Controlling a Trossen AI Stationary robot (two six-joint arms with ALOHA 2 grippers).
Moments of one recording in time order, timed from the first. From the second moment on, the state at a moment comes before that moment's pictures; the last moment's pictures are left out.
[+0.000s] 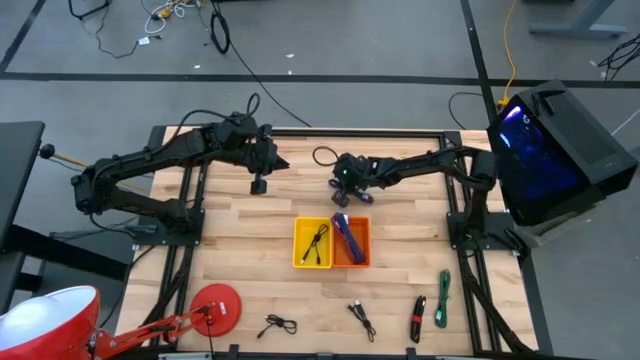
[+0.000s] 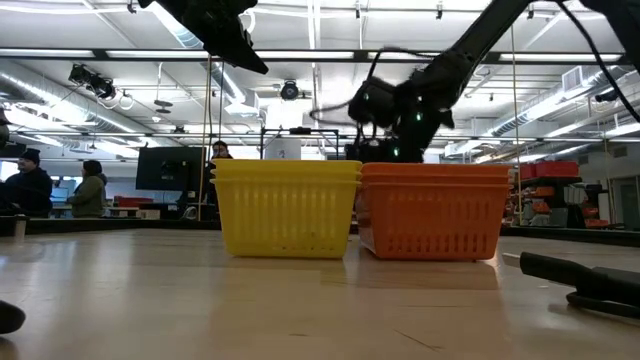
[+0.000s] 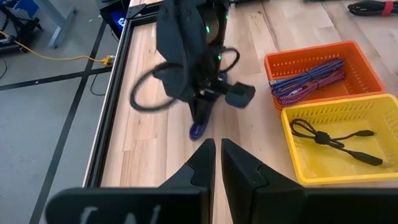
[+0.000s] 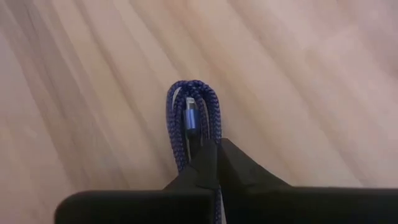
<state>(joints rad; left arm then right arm) 0.40 1.20 1.11 -0.53 0.19 0.43 -0.32 1.89 1.06 -0.17 0.12 0.17</state>
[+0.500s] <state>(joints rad) 0.39 1.20 1.11 -0.52 0.34 0.40 -0.32 1.52 1.16 -0.20 0.17 0.02</state>
